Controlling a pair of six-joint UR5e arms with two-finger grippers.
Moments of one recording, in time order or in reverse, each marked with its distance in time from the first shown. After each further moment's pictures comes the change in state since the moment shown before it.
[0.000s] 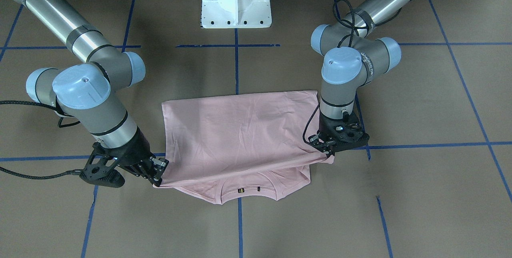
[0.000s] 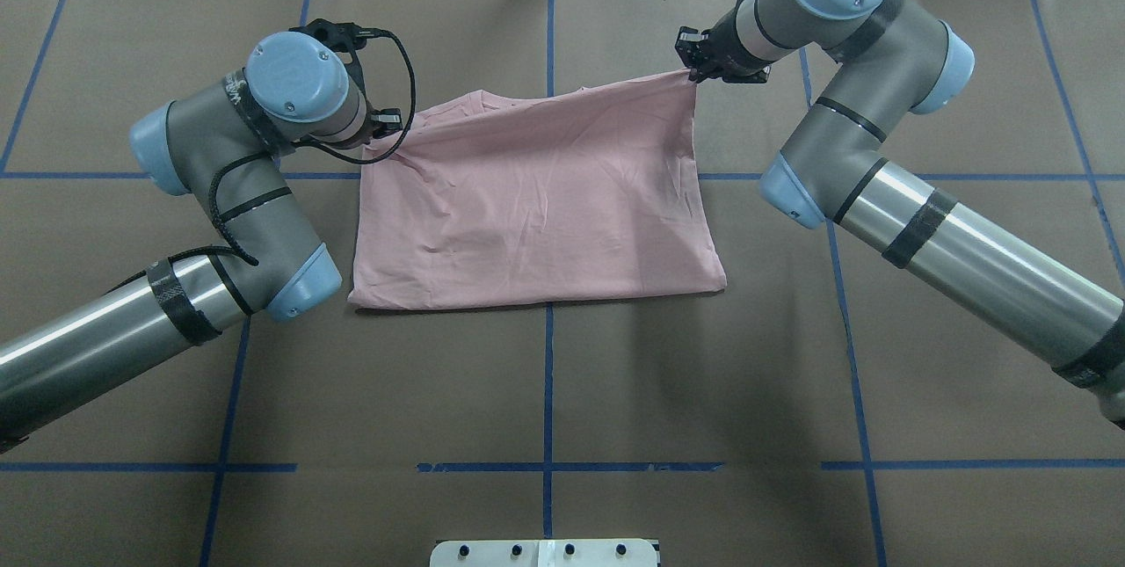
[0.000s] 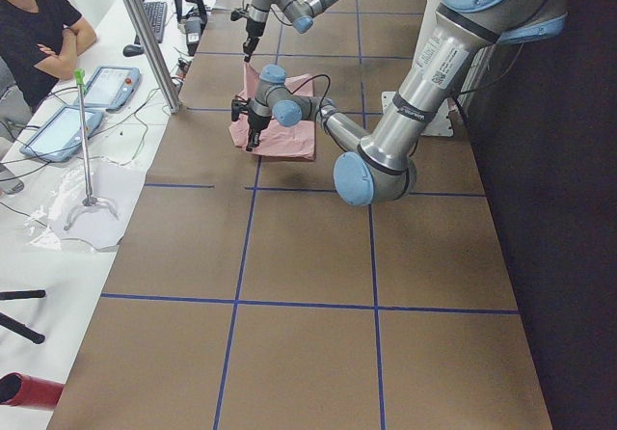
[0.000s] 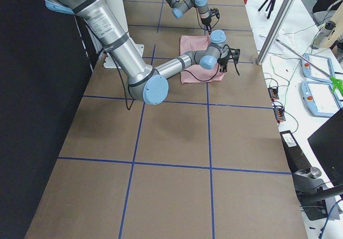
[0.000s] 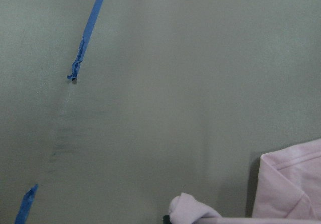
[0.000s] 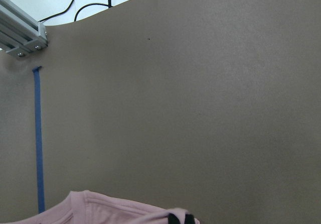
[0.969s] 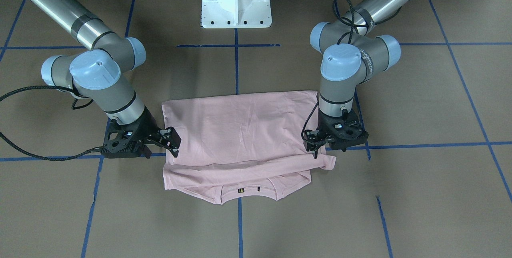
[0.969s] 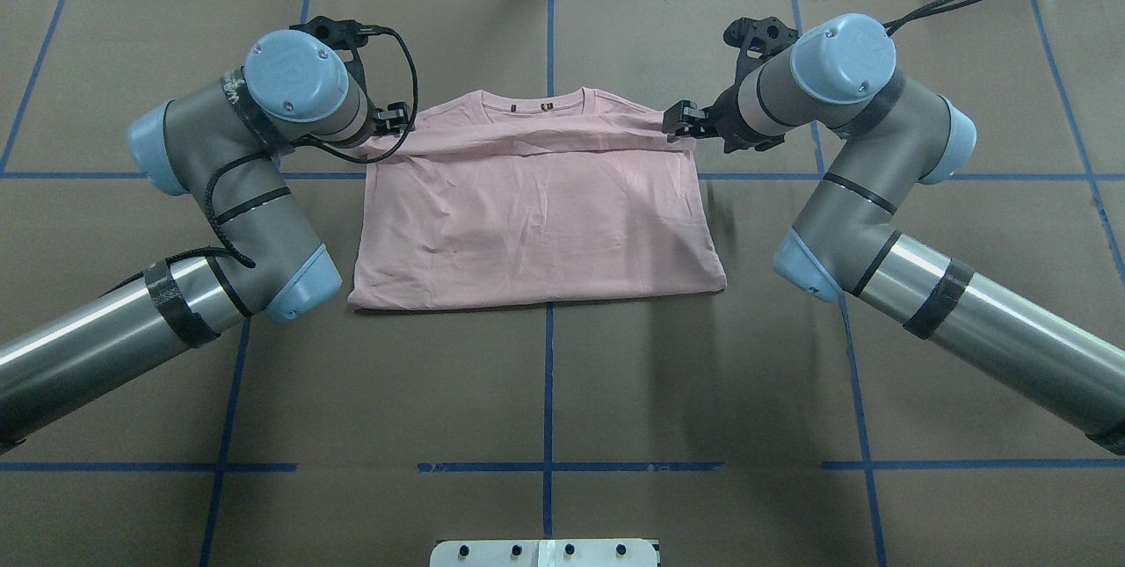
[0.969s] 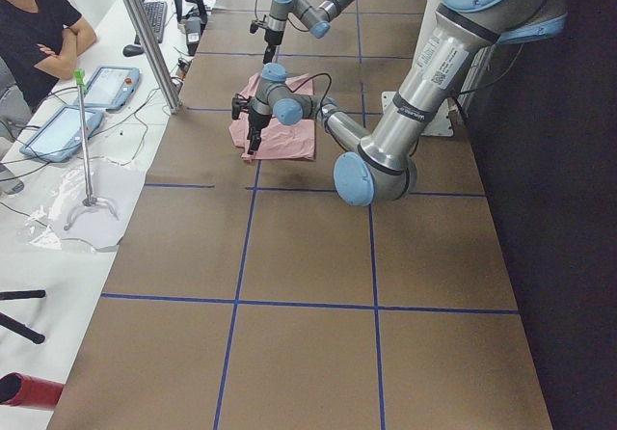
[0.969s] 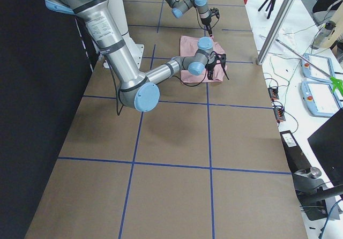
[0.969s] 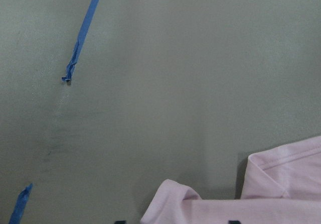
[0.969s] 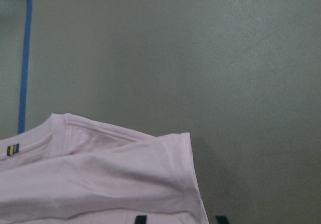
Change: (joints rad) left arm -0.001 0.006 -0.051 0.012 -0.008 0.000; right arm -0.080 -0.120 0.122 0.002 -0.006 -0.117
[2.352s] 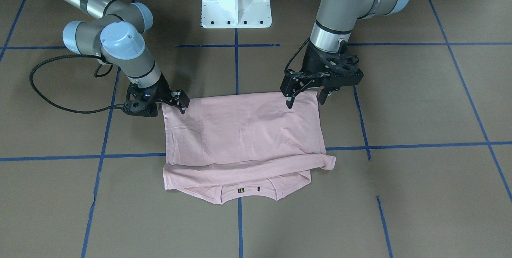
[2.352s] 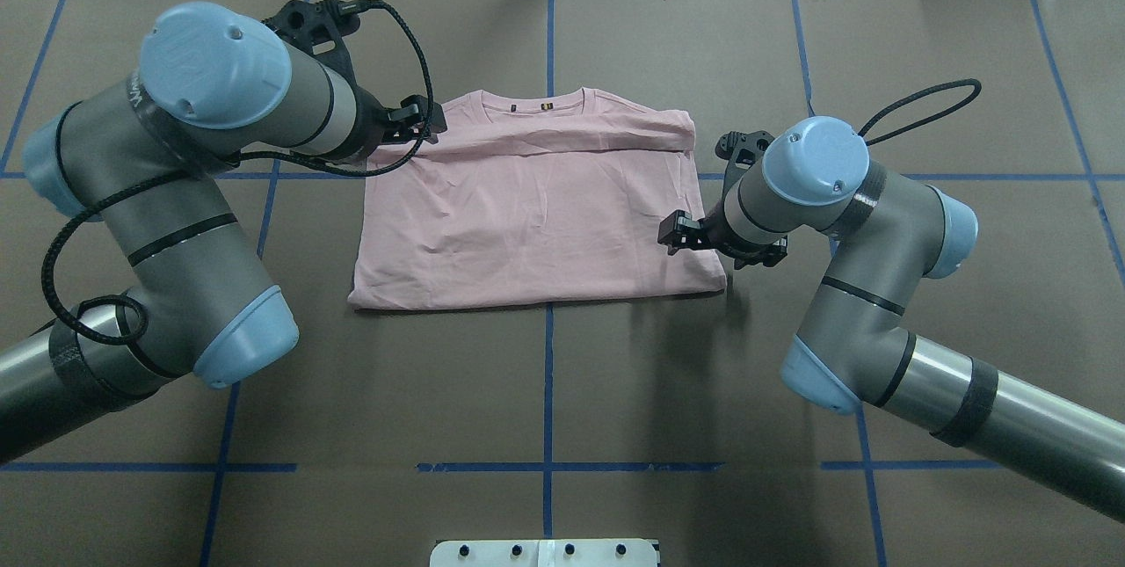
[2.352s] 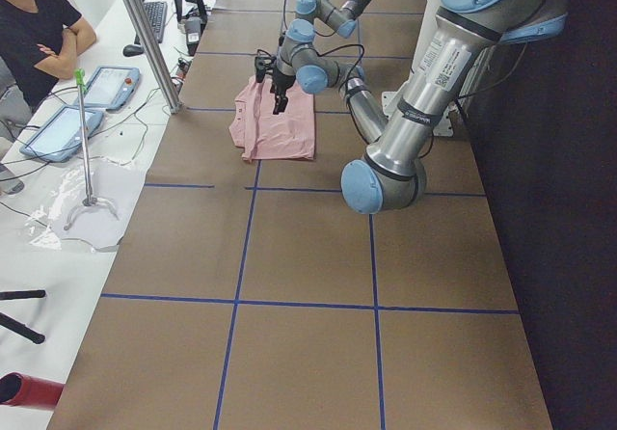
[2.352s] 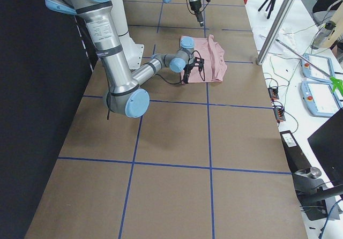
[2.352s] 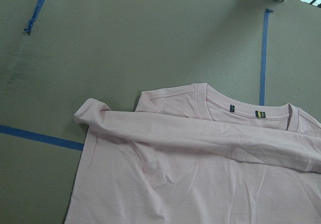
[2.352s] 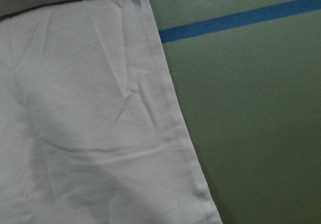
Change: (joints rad) left arm 0.027 0.066 -0.362 0.107 -0.099 -0.164; right arm -0.160 -0.129 0.226 -0.265 0.025 0.136
